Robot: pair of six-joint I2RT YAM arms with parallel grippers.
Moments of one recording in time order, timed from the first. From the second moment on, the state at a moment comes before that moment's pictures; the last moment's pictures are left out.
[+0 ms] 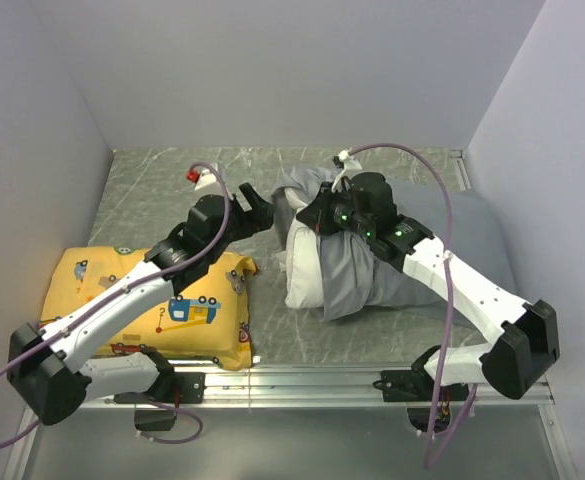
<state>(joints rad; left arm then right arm) -0.72 1.13 0.98 -0.17 -0.37 -0.77 0.62 1.31 1.12 -0.17 -0.19 0.53</state>
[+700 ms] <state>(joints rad) -0.61 1.33 1.08 -0.07 -0.16 -0.67 0.62 1.25 1.12 -0.22 -0.20 0.53</state>
